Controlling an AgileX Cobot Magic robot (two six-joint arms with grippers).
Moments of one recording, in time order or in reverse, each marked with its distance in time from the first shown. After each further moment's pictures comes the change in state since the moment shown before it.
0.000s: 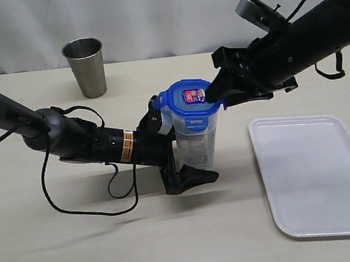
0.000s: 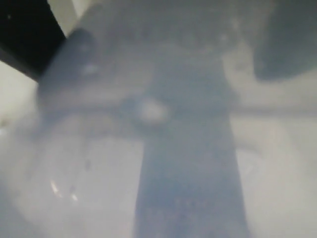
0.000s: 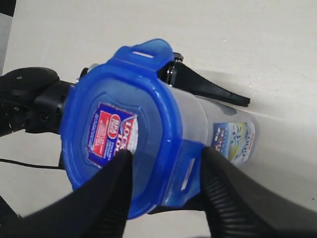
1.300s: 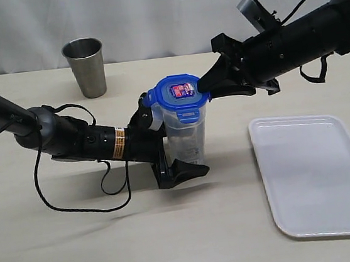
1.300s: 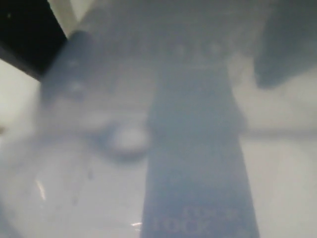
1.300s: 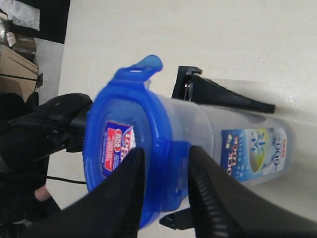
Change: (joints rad) left arm 0.034 0.000 0.000 -0.004 0.015 0.000; right arm -0.032 0.155 -0.037 0.235 0.064 -0.128
